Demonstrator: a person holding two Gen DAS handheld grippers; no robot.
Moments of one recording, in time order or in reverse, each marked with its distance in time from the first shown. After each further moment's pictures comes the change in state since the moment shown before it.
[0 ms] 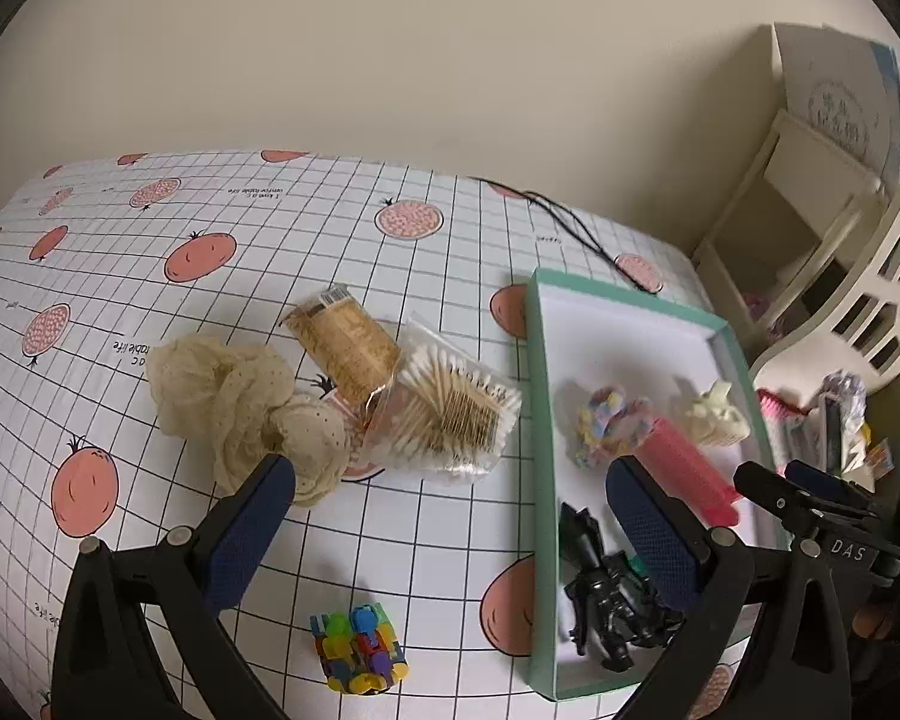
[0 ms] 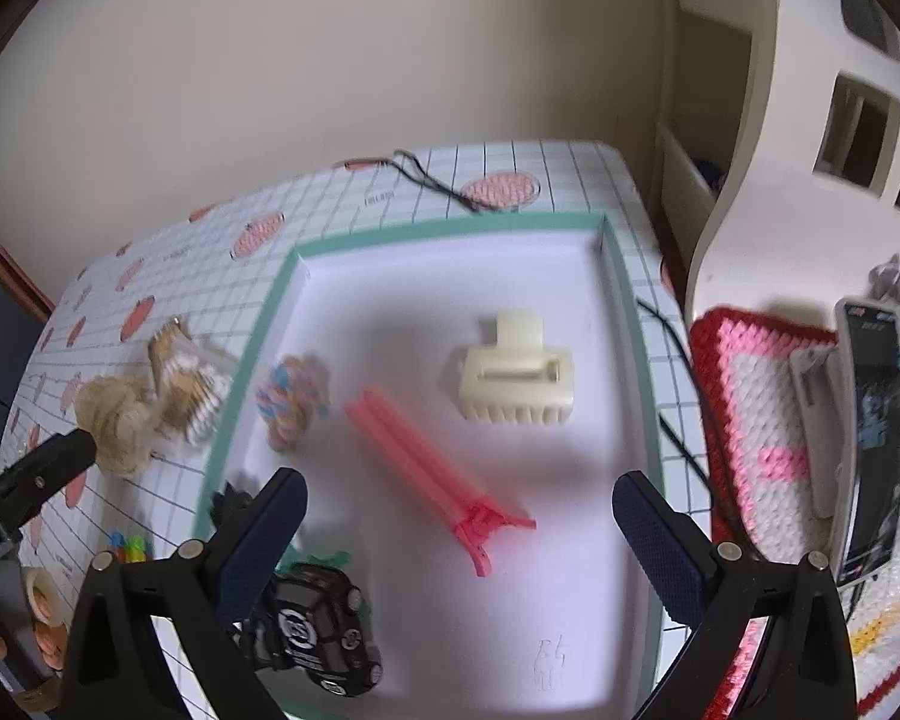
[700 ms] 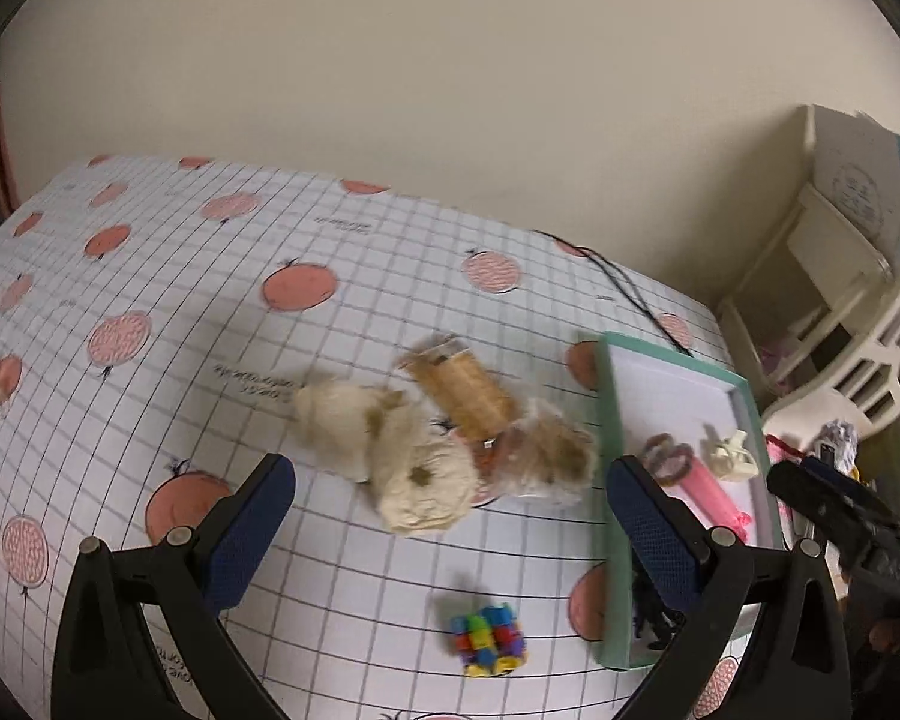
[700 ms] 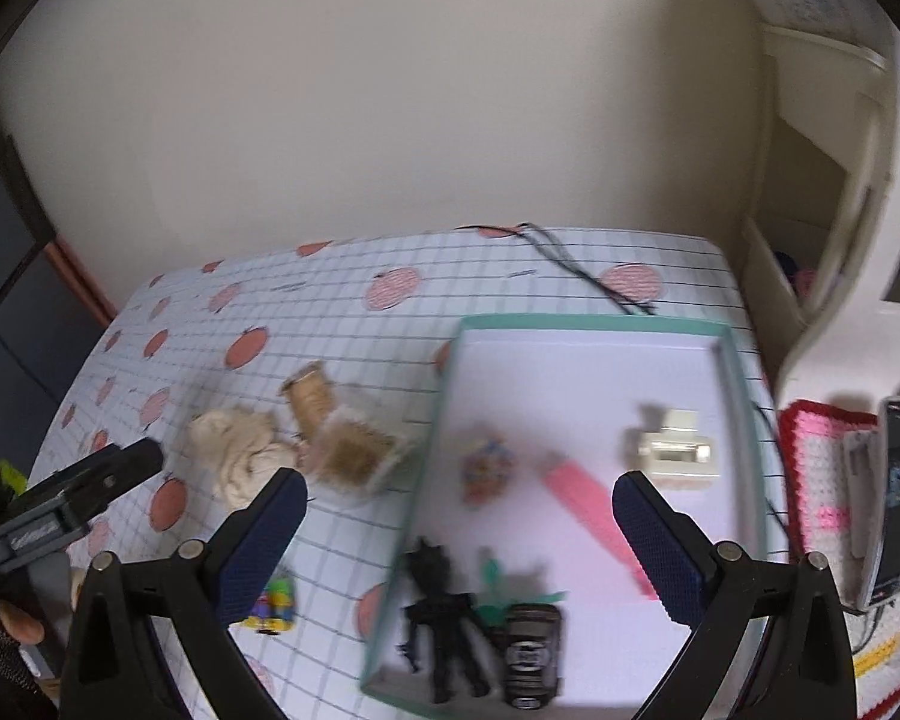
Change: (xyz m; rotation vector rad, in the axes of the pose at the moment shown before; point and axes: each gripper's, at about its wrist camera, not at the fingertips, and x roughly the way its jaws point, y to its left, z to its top) left arm -0.045 0.079 0.018 -0.087 -0.036 0.021; right arm -0.042 0.102 0.018 -0.097 -0.092 0.115
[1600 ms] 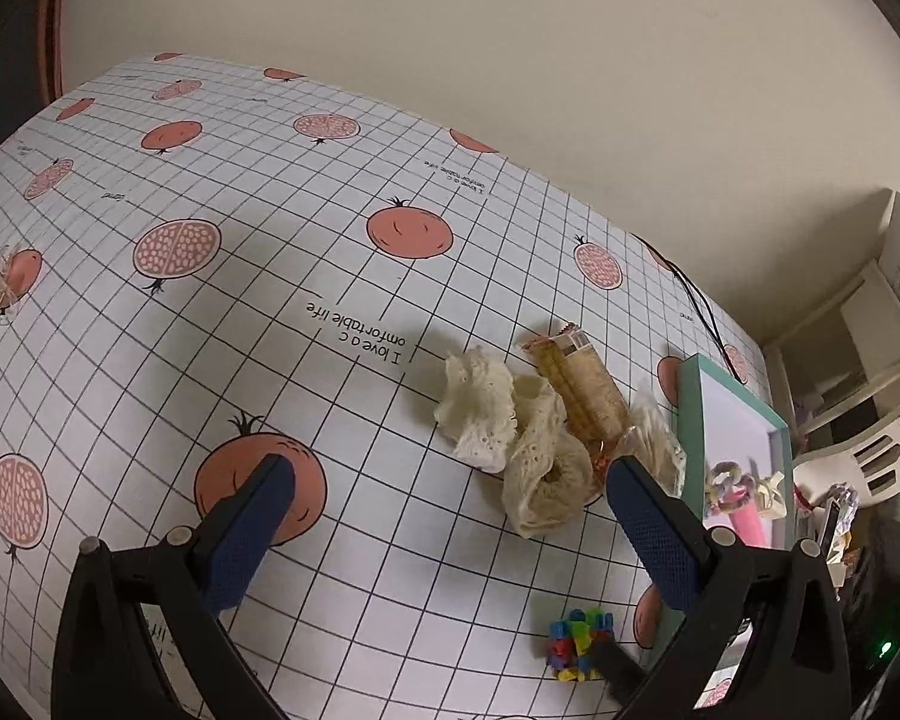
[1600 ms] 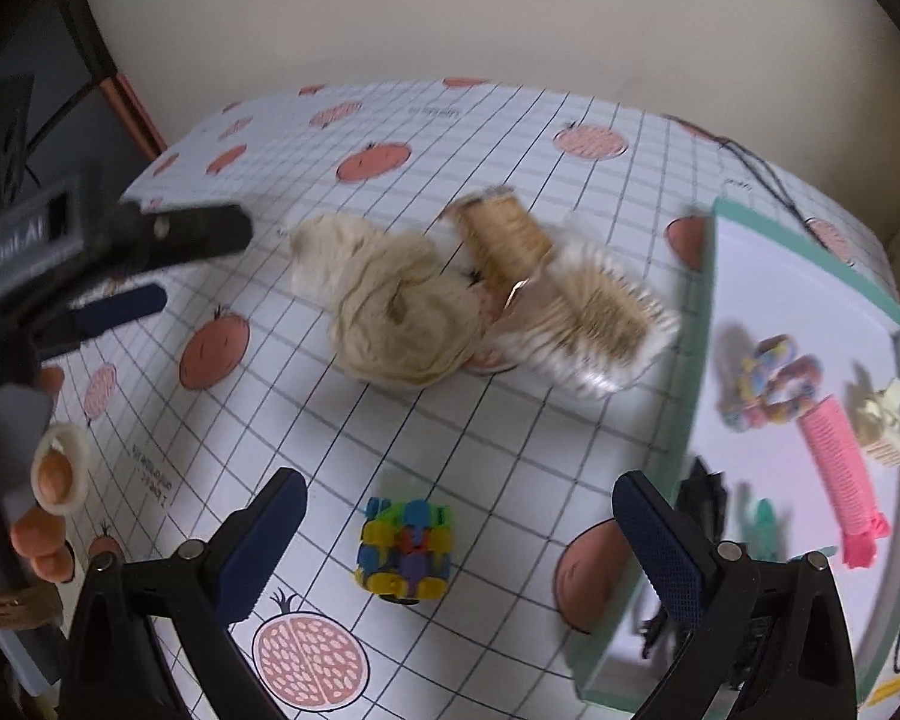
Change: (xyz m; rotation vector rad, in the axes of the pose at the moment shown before) left arm 0.027 0.077 -0.003 -0.183 0.075 0.008; right arm 0.087 0.123 -0.060 -0.242 0.254 0.073
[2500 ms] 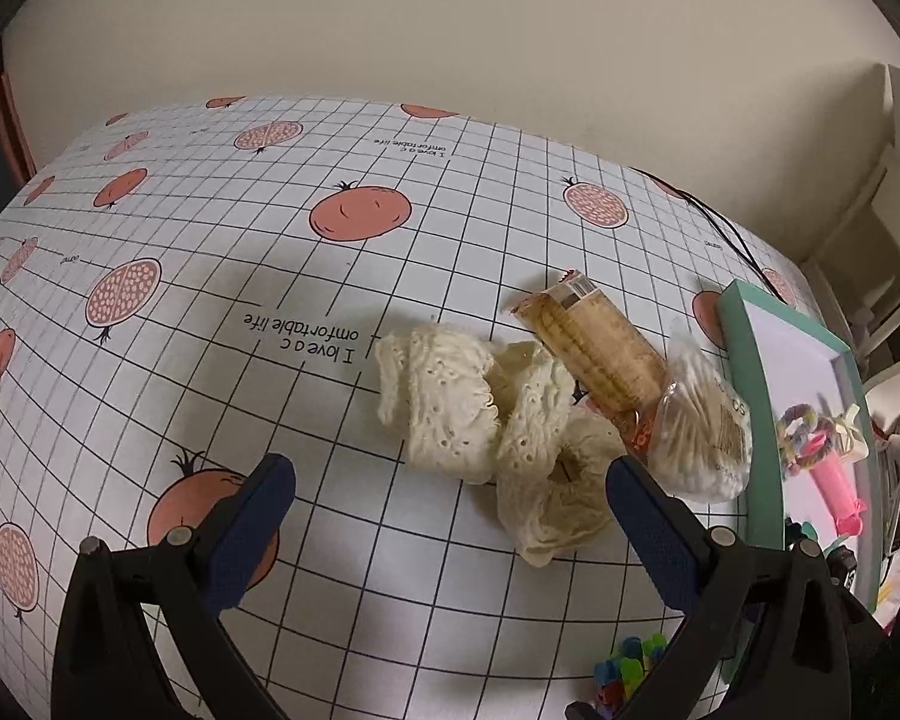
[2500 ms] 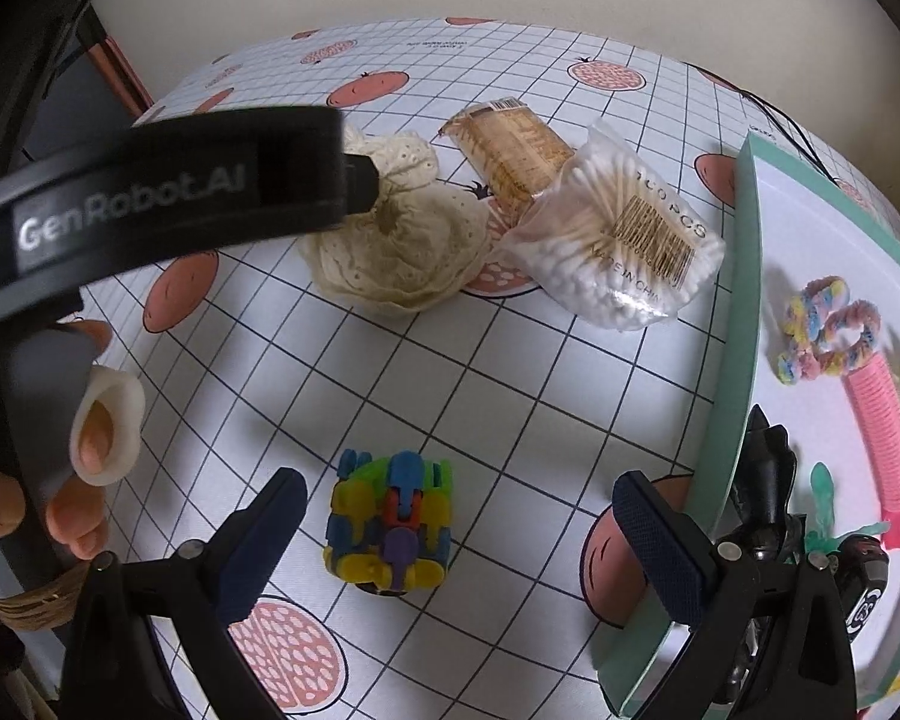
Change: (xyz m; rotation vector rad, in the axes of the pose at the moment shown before) left arm 0.051 -0.038 -0.012 0.190 0.004 0.122; right arm 0.032 0.002 -0.016 -0.014 0.091 -0.018
